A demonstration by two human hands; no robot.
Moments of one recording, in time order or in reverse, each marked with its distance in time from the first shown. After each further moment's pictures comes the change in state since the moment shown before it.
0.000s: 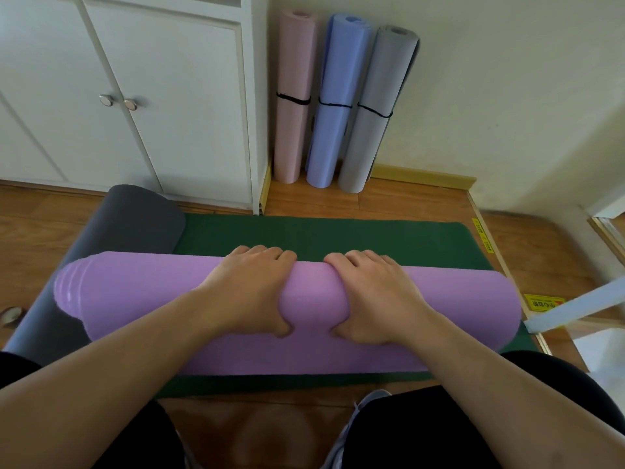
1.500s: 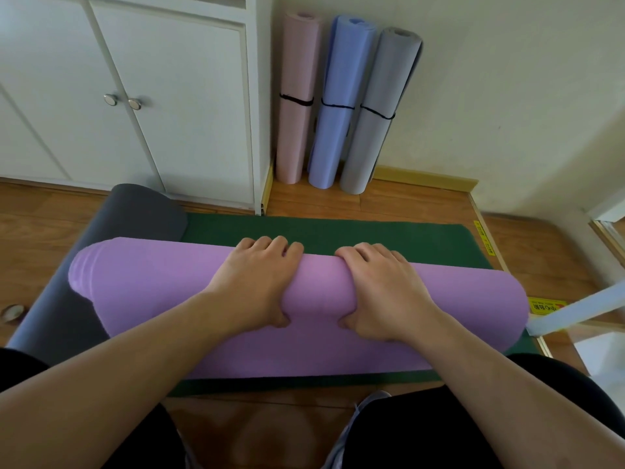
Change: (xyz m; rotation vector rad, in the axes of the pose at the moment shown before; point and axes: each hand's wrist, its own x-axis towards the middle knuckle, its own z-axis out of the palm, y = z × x) left_hand 0.004 0.002 0.003 0.125 0.097 0.002; right_hand -0.002 0.003 -0.002 -0.003 0.046 0.067
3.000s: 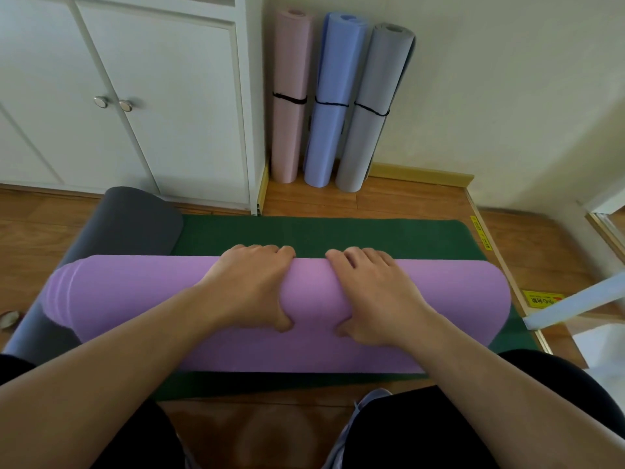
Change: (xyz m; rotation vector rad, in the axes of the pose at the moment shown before) left_hand 0.004 -0.001 -0.009 -0.141 -0.090 -0.035; right_hand -0.001 -0.002 0.005 -0.093 -0.079 -0.039
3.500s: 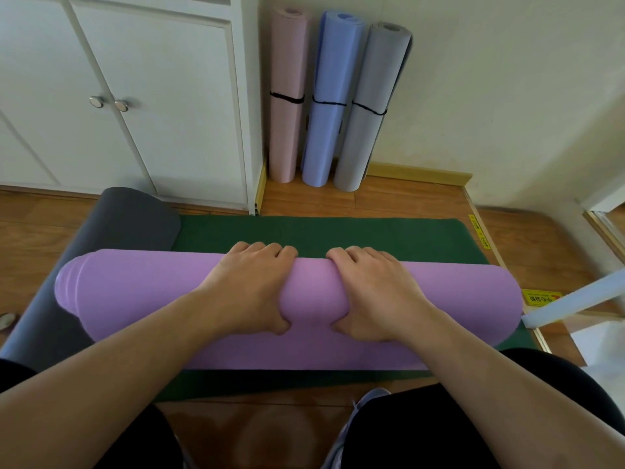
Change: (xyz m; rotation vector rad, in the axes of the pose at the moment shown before) left_hand 0.000 0.001 0.007 0.042 0.051 0.054; right_hand 0.002 0.004 -0.006 0.069 0.066 -0.018
